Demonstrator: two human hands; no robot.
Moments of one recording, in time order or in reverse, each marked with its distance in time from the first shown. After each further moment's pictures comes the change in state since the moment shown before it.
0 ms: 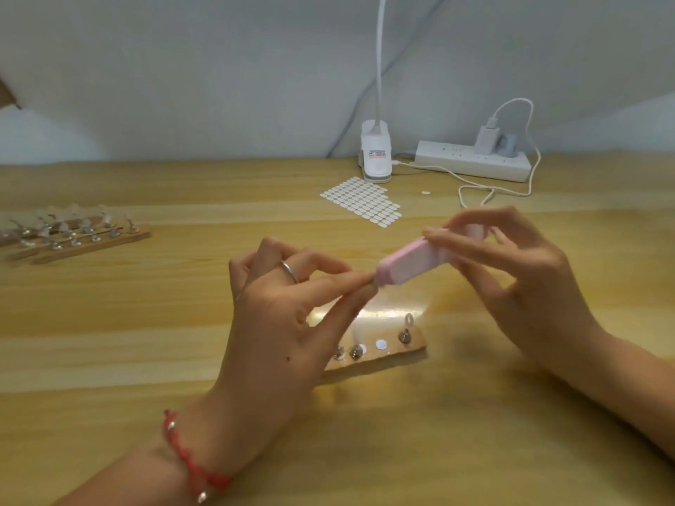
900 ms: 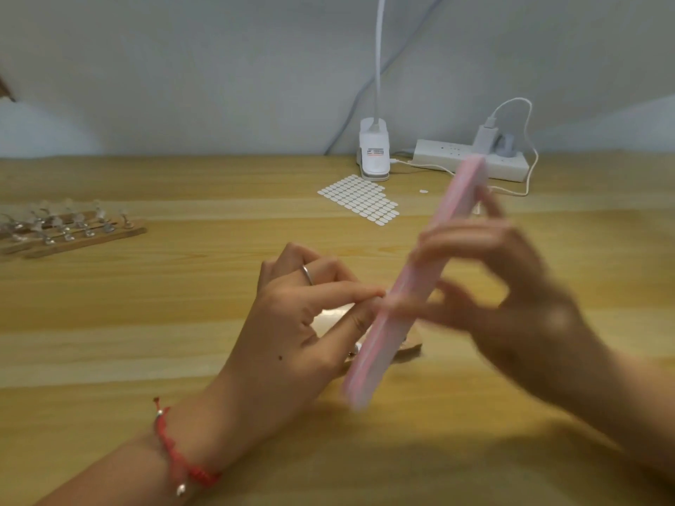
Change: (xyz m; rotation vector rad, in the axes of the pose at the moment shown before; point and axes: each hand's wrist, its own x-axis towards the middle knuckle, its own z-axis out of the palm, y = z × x) left_hand 0.002 0.006 0.000 -0.268 -0.182 -0.057; right_hand 0.001 -0.024 -0.005 -0.109 -0.087 -0.408
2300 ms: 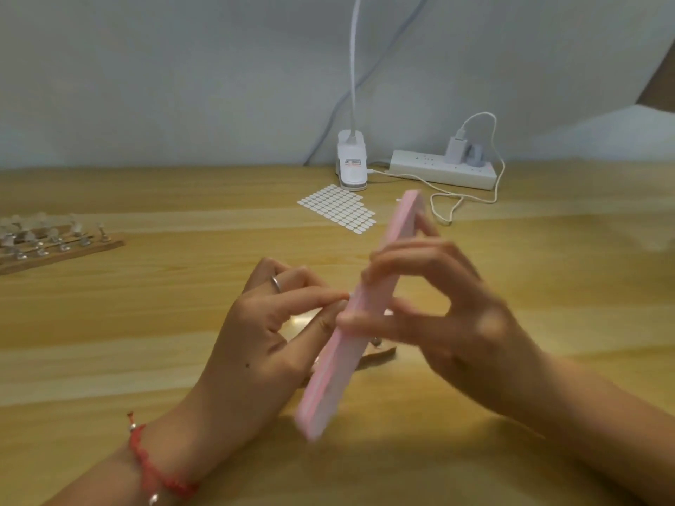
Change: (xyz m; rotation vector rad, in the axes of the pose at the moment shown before) left_hand -0.004 -0.004 0.000 -0.151 0.018 -0.044; right_hand 0.002 -0.012 0.005 0.060 0.001 0.040
